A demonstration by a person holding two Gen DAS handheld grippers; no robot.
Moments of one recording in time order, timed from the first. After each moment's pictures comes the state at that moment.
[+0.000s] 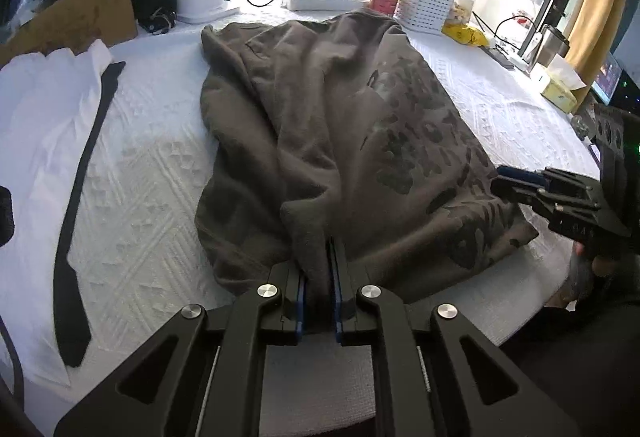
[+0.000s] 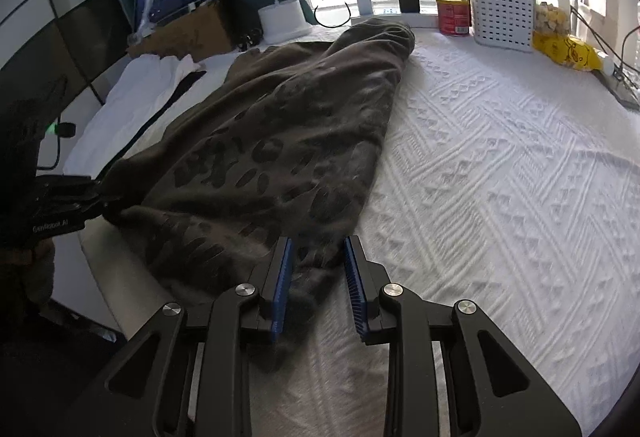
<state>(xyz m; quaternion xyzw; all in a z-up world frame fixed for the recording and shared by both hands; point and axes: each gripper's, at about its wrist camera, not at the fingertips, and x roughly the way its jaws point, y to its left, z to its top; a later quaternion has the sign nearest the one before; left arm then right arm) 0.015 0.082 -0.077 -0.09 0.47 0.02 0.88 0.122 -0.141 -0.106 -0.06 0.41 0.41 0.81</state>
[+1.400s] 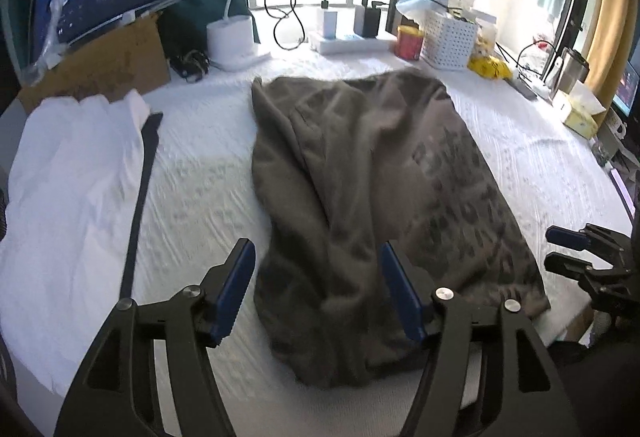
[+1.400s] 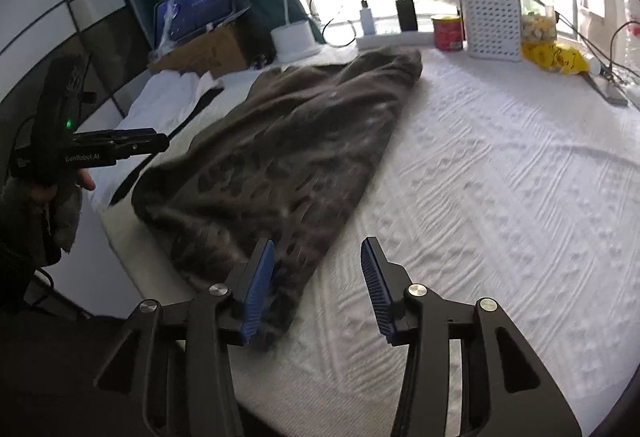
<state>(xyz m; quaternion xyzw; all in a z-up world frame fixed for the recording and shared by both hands) 0.037 0.106 -0.037 -0.06 0.43 0.07 0.90 0.106 -0.167 -0.082 -0.04 0.39 0.43 0.81</state>
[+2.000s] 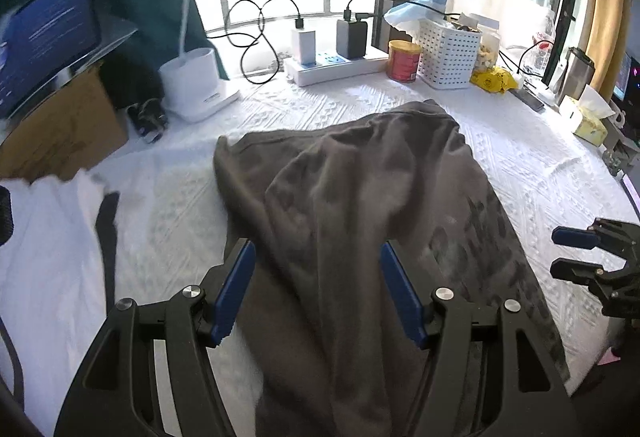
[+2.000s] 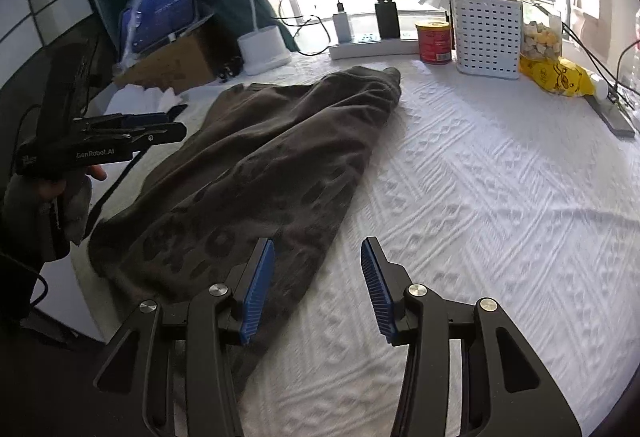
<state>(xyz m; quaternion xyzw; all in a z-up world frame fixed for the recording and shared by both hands) 0.131 0.118 -0.040 -0.02 0.42 0.03 0.91 0.175 -0.138 -0.076 -0.05 0.41 0.40 0.82</state>
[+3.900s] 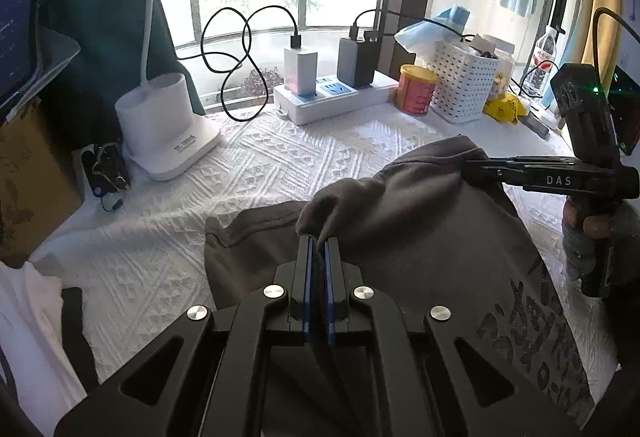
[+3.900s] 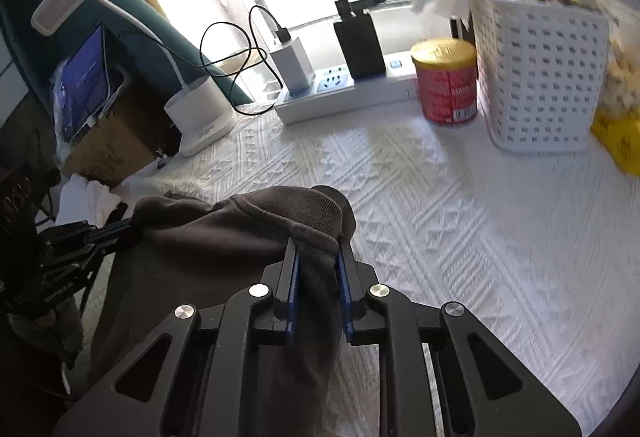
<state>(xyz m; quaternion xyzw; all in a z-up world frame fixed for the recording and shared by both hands) 0.208 0.164 -0.052 -0.03 0.39 -0.03 0.92 0.354 -0.045 -0.089 0.01 0.43 0.39 0.82</state>
